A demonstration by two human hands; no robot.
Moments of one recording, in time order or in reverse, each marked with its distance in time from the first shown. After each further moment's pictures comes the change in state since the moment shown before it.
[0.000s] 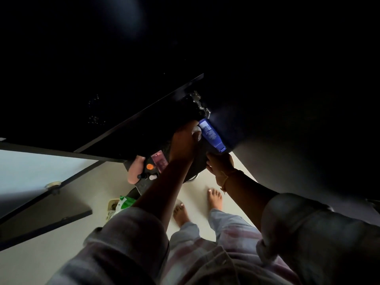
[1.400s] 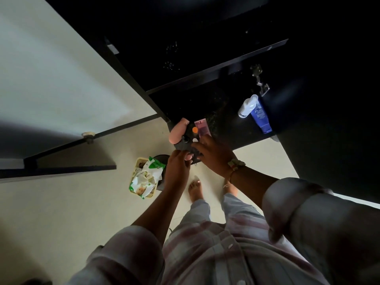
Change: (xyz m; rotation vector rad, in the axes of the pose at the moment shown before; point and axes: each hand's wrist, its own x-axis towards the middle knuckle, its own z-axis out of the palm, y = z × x) left_hand -0.176 -0.164 -0.021 0.084 0.110 -0.303; right_hand -0.041 0.081 0.079 -1.447 -0.410 -1.394
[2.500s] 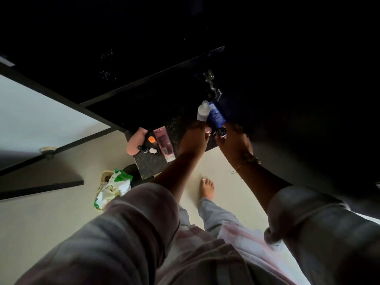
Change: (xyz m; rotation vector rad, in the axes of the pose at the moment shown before) left_hand 0.083 0.167 0.080 -0.035 -0.051 0.372; right_hand -0.061 0.126 -0.070 0.083 0.196 0.746
